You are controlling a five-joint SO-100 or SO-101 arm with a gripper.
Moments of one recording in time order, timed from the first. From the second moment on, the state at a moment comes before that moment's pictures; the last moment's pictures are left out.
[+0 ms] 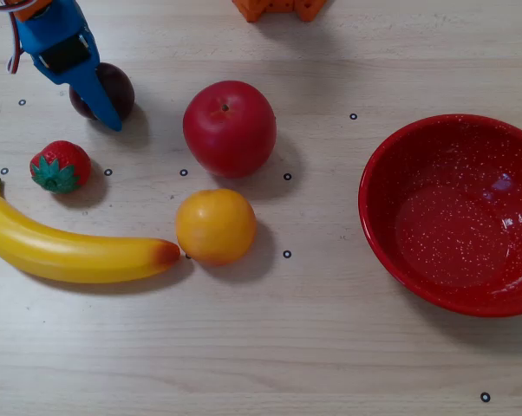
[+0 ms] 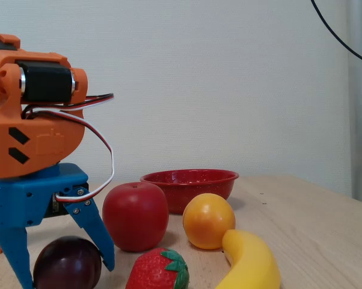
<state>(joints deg) -57.0 62.2 78.2 84.5 88.7</state>
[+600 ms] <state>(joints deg) -53.3 67.4 56.2 103.5 79.5</state>
